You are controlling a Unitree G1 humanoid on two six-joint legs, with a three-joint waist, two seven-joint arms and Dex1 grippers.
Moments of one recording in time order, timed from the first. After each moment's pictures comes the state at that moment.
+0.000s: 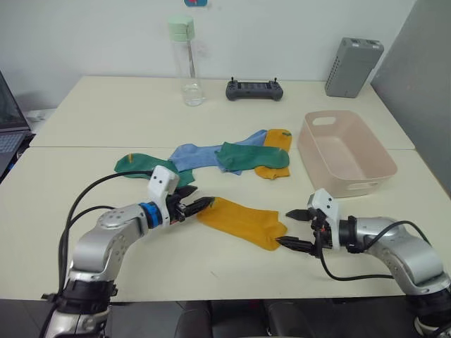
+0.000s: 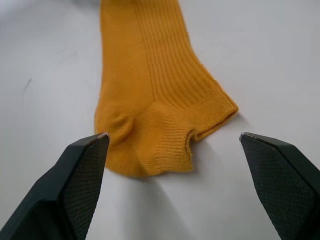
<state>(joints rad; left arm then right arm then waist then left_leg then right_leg) -0.27 0.57 0.02 -0.12 -0.43 0.64 -0.75 -0.14 -0.64 0.11 -0.40 0.40 0.76 0.85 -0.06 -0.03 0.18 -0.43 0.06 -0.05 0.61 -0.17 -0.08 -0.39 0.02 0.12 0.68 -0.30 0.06</state>
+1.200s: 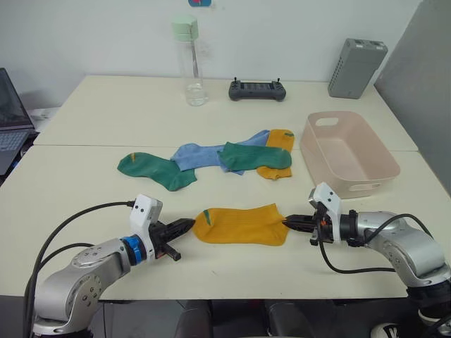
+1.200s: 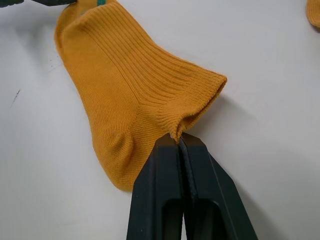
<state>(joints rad) 0.07 0.57 0.22 -0.45 -0.65 0.87 -0.61 -0.23 -0.70 0.12 -0.33 0.45 0.78 0.87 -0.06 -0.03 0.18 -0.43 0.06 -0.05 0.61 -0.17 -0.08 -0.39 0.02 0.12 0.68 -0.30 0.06</state>
